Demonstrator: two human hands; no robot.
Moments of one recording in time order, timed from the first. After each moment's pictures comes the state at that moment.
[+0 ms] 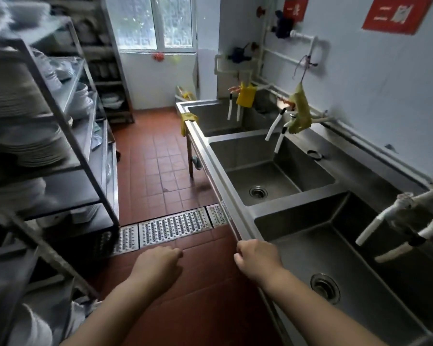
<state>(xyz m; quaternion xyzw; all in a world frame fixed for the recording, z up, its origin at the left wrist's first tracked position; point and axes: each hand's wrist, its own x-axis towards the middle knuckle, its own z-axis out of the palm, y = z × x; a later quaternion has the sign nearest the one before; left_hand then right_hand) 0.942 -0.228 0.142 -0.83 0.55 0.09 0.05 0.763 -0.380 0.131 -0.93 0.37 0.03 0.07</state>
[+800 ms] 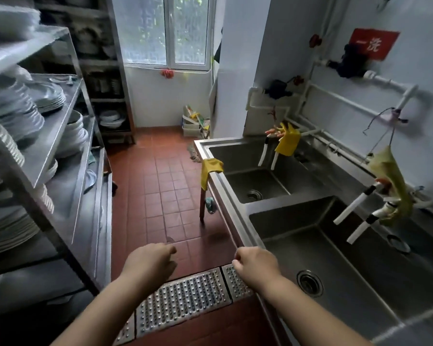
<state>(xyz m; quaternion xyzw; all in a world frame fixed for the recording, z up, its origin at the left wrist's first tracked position) 1.381 -0.494 0.166 -0.85 0.53 0.07 -0.01 1.190 -0.649 0.155 -0.91 0.39 0.02 0.11</state>
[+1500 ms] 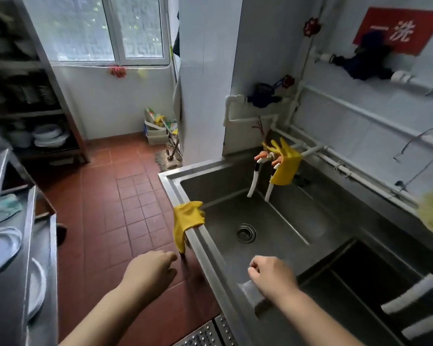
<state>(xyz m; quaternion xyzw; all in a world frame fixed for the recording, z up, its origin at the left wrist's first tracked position) 1.584 -0.835 0.139 -0.80 0.60 0.09 0.00 1.338 -0.957 0.124 -0.82 0.55 0.02 0.16</state>
